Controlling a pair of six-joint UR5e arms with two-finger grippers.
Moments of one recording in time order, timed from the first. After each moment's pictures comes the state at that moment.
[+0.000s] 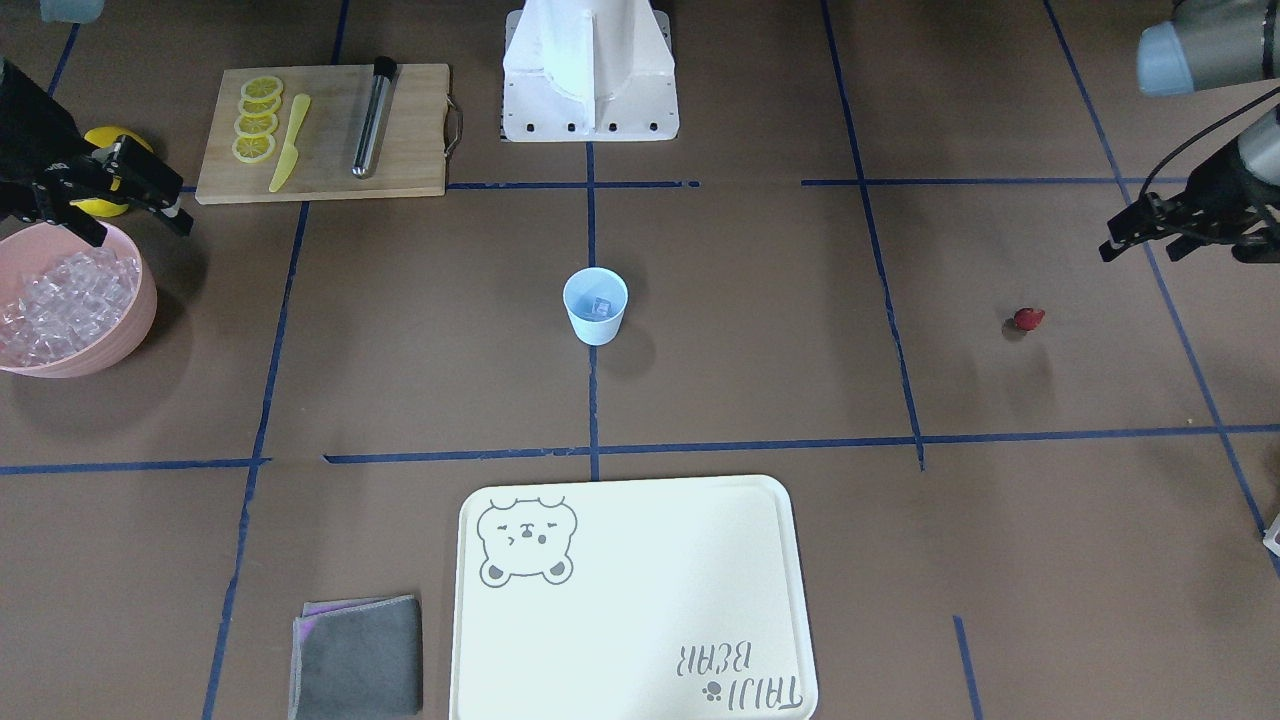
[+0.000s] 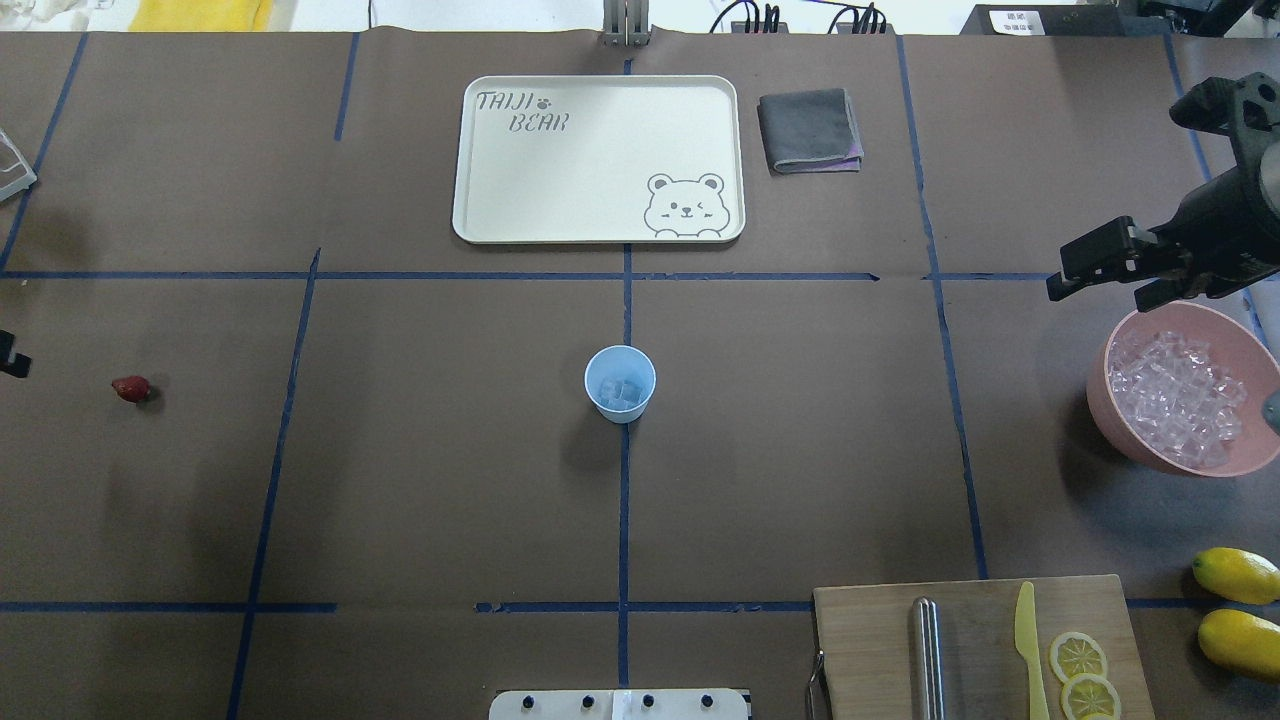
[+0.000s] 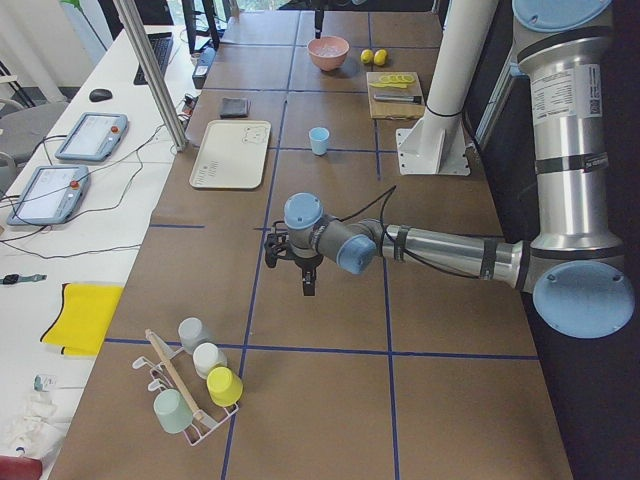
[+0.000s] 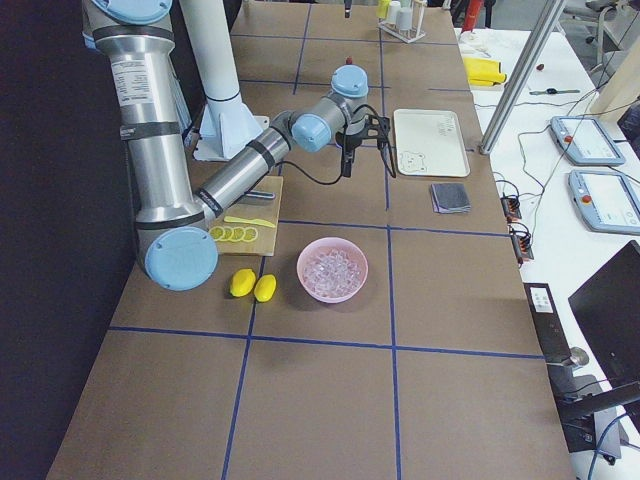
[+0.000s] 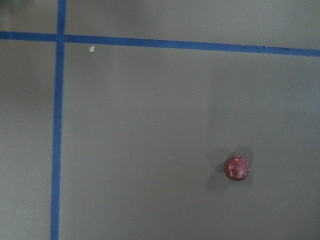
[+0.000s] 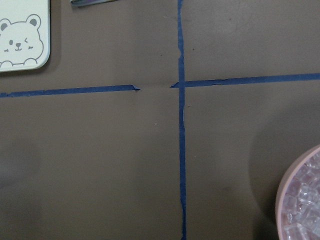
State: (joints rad) left arm -1.10 -1.44 -1.80 -1.95 -2.31 -0.71; right arm 1.08 -1.51 2.11 -1.53 2.34 0.82
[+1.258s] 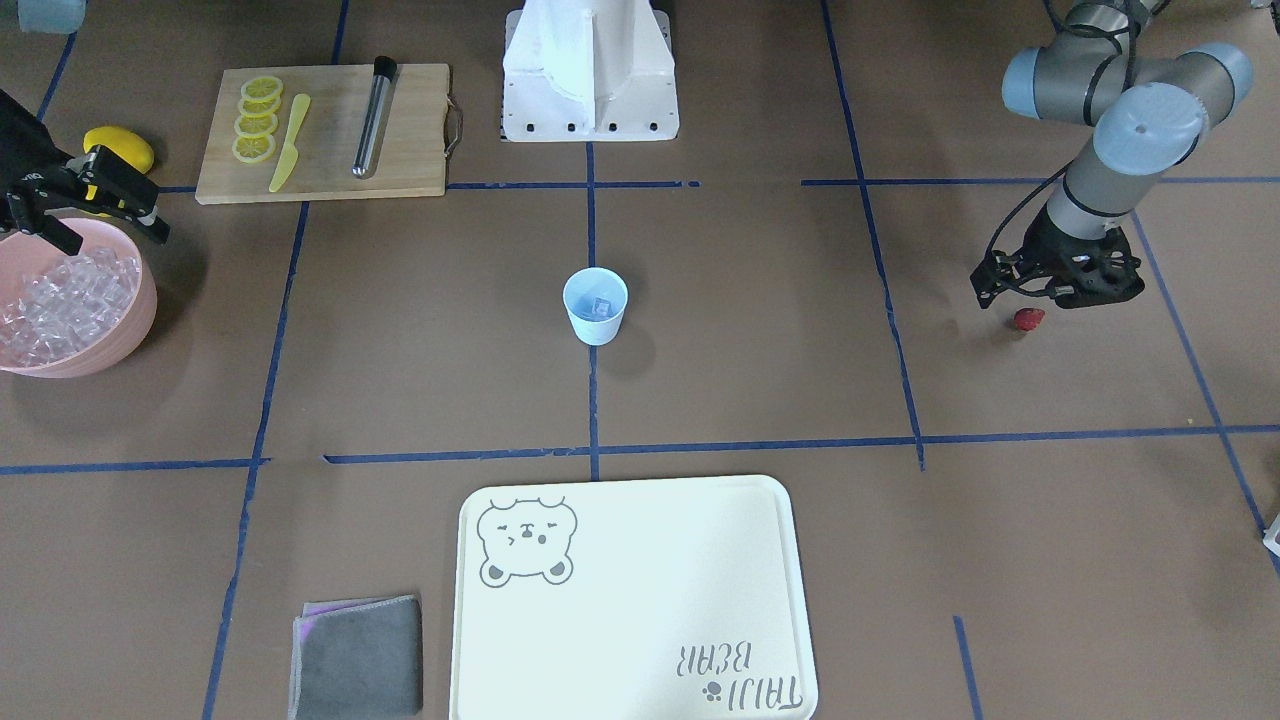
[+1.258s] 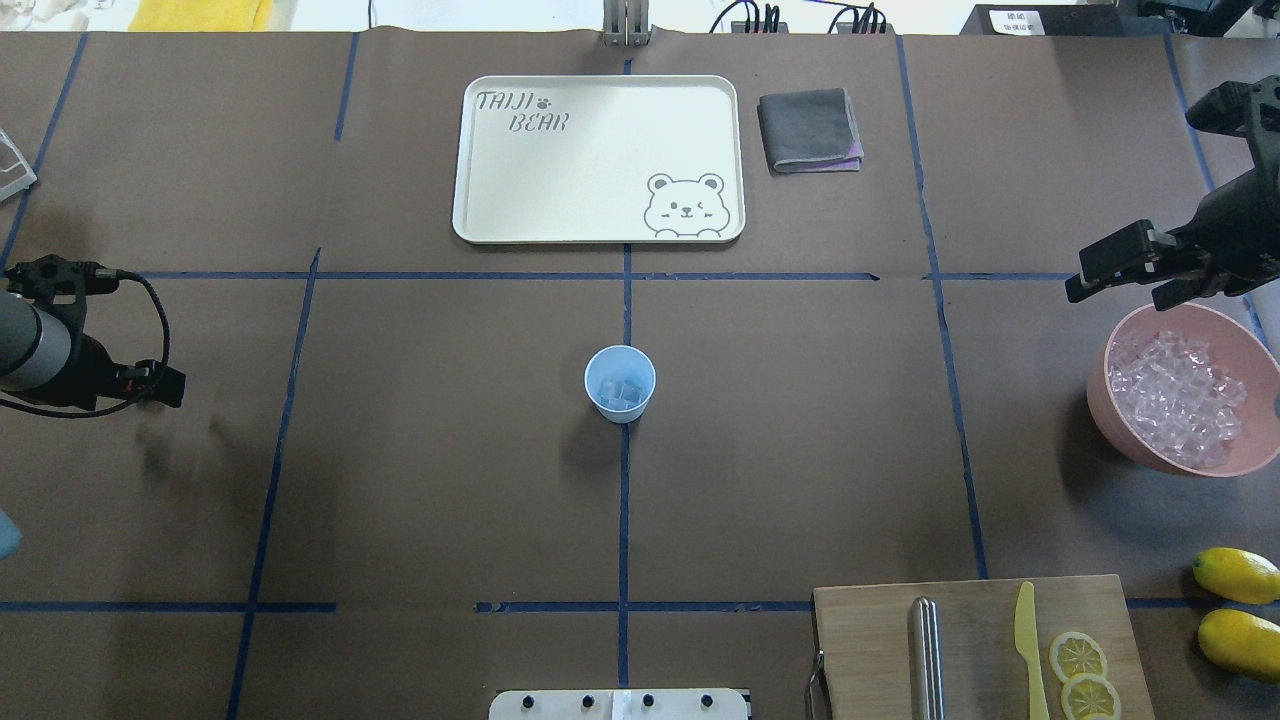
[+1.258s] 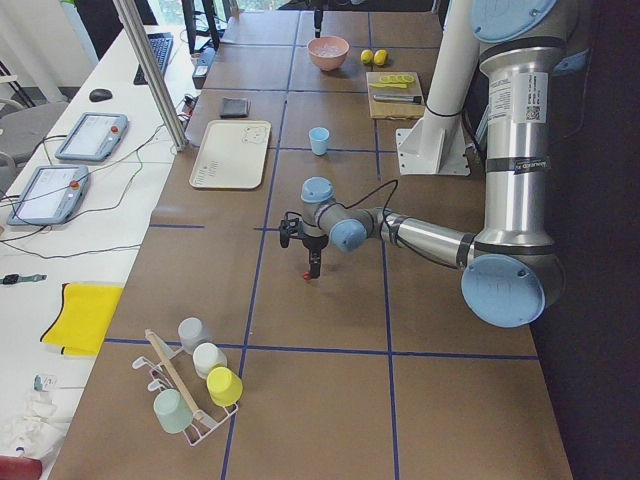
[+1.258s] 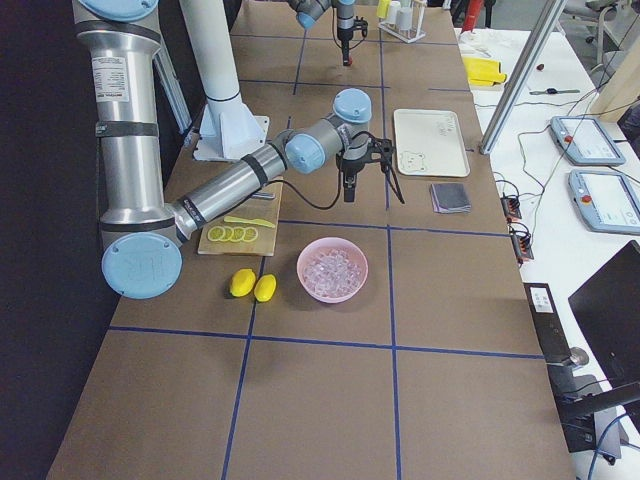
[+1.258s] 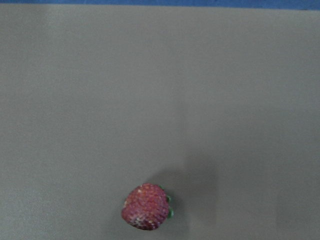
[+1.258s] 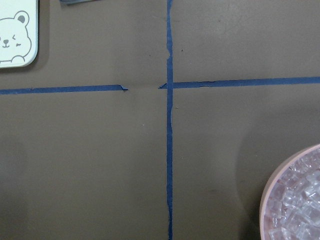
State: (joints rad) left arm -0.82 -1.52 -1.75 -2.00 -2.01 -0.97; right arm 1.09 -1.52 2.10 -1.52 2.34 0.78
